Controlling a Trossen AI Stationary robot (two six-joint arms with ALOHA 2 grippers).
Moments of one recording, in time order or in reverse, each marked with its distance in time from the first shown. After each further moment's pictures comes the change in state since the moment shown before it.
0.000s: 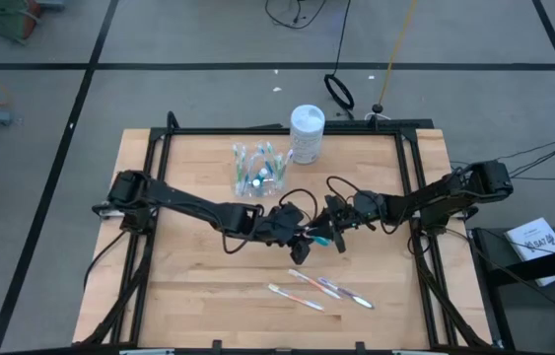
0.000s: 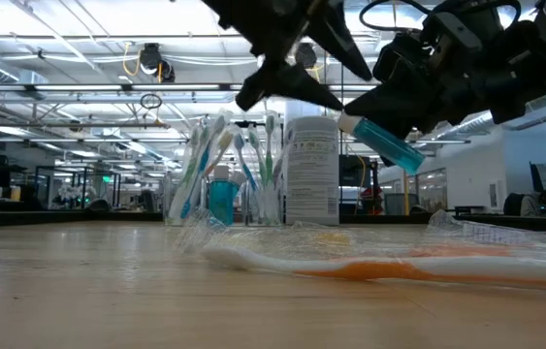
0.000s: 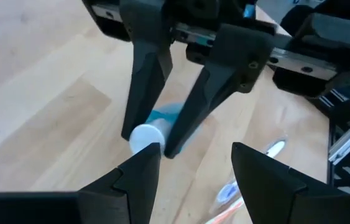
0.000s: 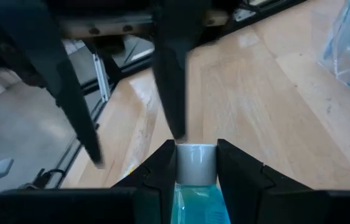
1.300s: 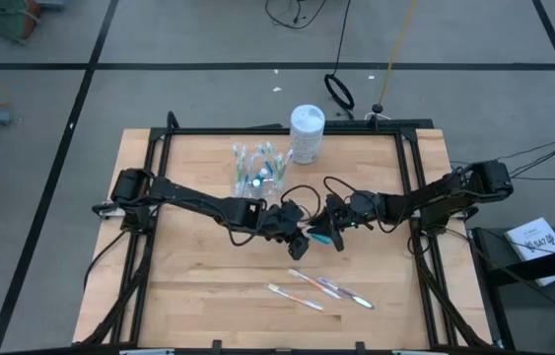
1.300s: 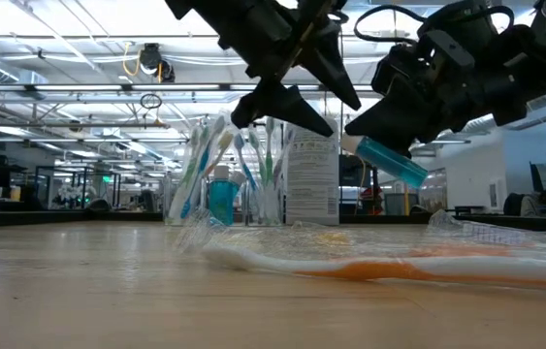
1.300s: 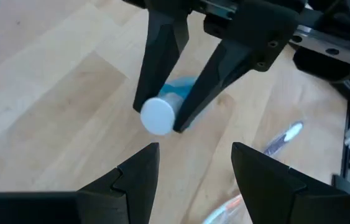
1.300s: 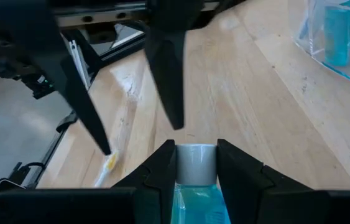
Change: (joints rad) left arm 0.047 0.012 -0.001 -0.079 0.096 -0.004; right arm -0.014 -0.002 0.002 -0.085 0.027 -0.003
